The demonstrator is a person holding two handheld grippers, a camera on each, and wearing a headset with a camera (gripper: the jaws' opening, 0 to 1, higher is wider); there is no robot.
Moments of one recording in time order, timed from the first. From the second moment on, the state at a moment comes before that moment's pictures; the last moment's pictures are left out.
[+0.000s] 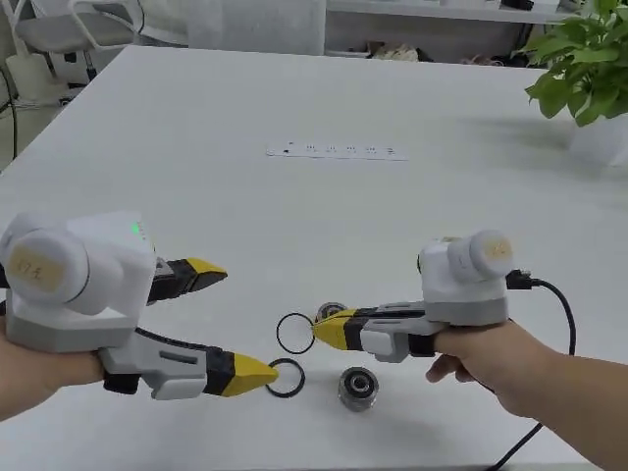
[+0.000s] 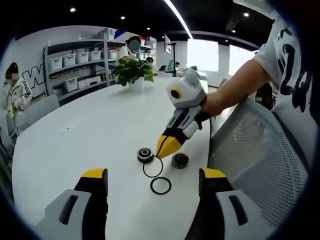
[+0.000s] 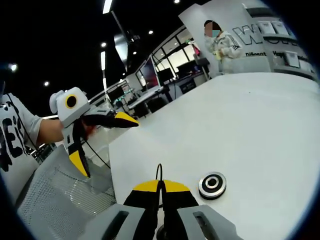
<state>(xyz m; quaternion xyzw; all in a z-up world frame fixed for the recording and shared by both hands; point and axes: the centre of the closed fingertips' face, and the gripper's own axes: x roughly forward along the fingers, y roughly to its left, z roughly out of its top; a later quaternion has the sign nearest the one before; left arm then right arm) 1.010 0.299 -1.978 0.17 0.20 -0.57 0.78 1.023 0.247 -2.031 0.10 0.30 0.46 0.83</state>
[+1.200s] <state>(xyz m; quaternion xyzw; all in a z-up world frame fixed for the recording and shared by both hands) 1.008 0.313 -1.986 0.17 0.21 -0.56 0.78 1.004 0.264 -2.067 0.09 0.36 0.48 0.79</state>
